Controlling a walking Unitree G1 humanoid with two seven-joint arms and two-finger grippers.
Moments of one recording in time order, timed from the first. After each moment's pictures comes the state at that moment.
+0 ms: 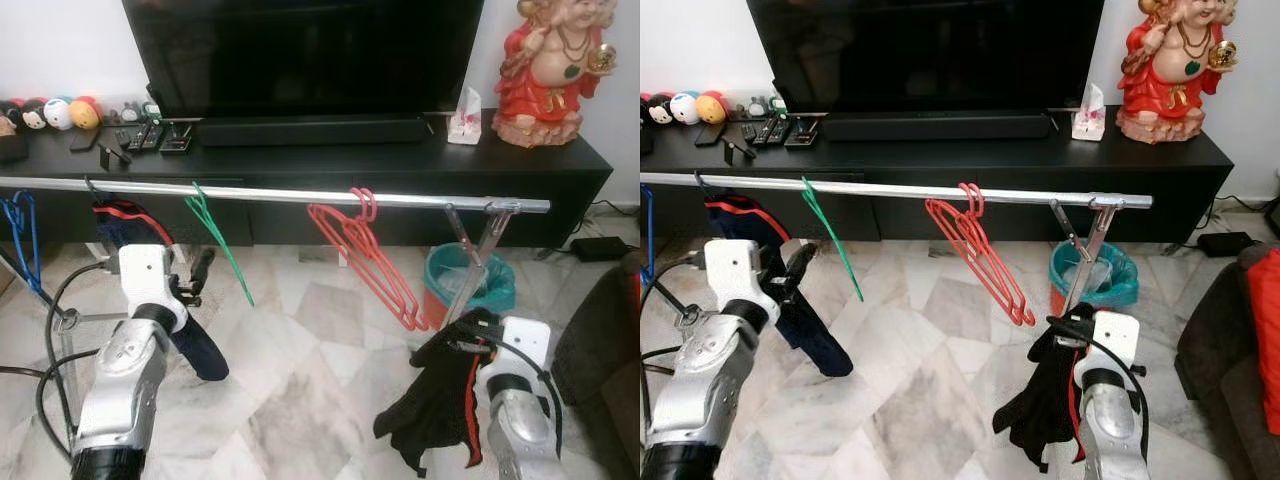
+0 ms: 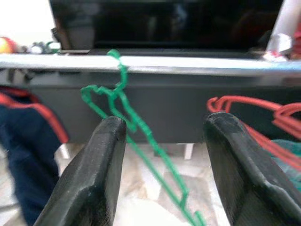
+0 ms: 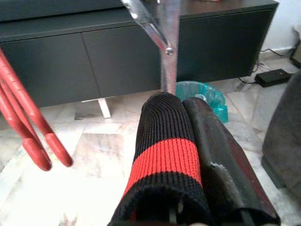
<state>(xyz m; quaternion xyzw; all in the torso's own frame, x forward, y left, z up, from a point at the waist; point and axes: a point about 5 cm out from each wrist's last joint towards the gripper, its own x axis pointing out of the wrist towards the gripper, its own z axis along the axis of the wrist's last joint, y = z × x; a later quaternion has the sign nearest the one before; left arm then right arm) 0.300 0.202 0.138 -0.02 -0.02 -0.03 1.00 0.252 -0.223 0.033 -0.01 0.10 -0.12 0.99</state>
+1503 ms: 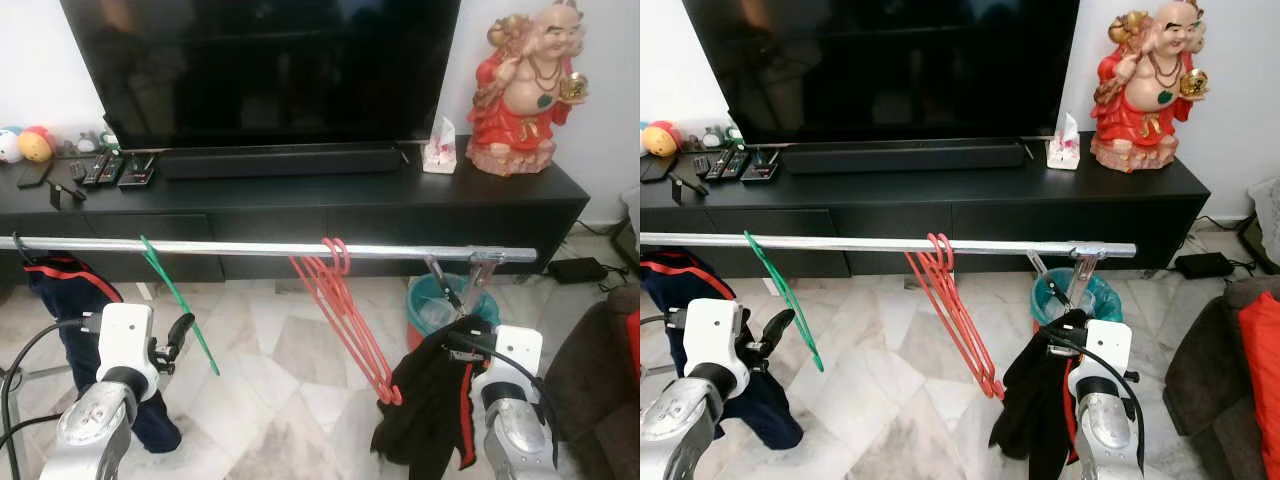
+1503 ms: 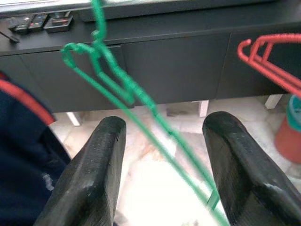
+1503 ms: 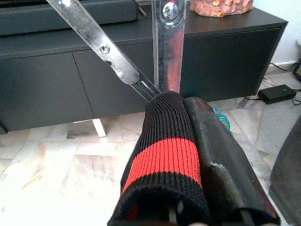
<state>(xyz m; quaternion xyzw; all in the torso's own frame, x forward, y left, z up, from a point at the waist) 0.257 0.222 0.101 0.04 0.11 -0.01 0.99 0.251 -0.214 0.034 -0.02 0.10 -0.10 0.99</state>
